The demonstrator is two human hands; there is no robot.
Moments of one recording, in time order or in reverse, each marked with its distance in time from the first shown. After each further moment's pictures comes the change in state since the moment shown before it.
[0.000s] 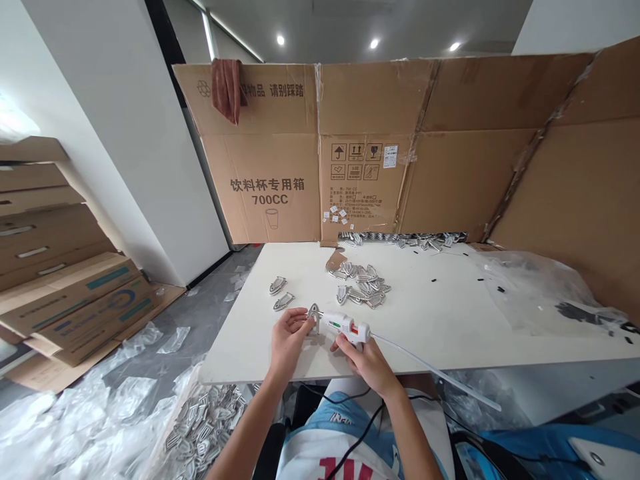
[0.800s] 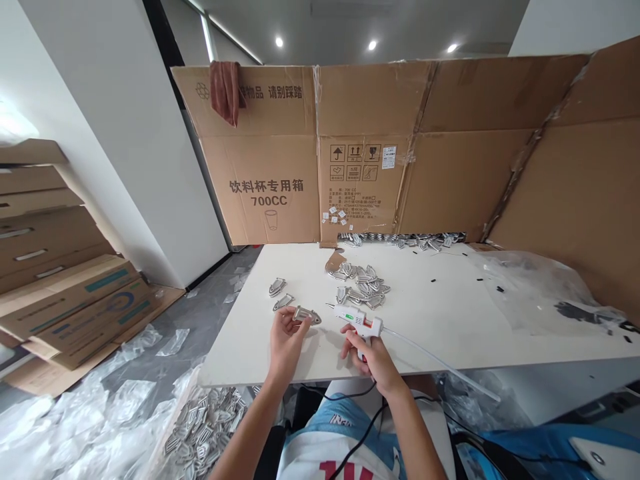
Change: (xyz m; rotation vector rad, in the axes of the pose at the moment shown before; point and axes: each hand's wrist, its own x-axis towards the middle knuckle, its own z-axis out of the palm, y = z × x) left_hand -0.001 -0.003 0.002 0.001 0.054 0.115; right_hand -0.001 -0.009 -0.005 0.281 -0.015 -0.029
